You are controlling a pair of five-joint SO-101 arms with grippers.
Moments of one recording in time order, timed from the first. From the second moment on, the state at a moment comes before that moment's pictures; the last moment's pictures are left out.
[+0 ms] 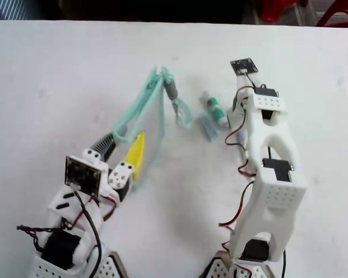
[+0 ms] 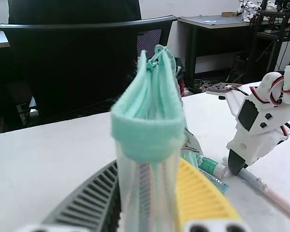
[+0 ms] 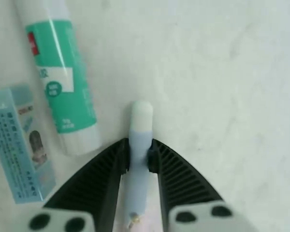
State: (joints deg) left arm 16.7 -104.9 82.9 40.5 1.3; right arm 4.0 29.7 -3.7 57.5 22.3
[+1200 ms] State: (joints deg) left arm 16.7 -104.9 84.0 40.2 2.7; right arm -42.7 -41.1 -16.0 58.5 5.0
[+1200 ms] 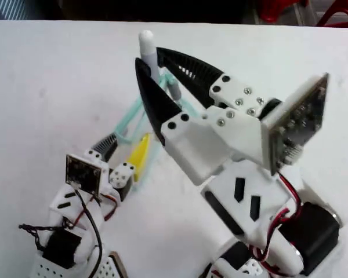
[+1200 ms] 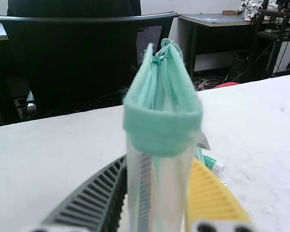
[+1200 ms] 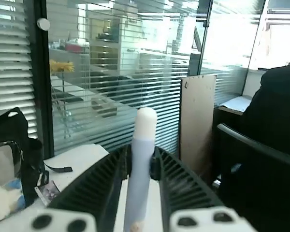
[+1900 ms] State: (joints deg) left arm 16.7 -104.9 84.0 40.2 2.7; right arm -42.8 -33.5 4.4 40.7 4.1
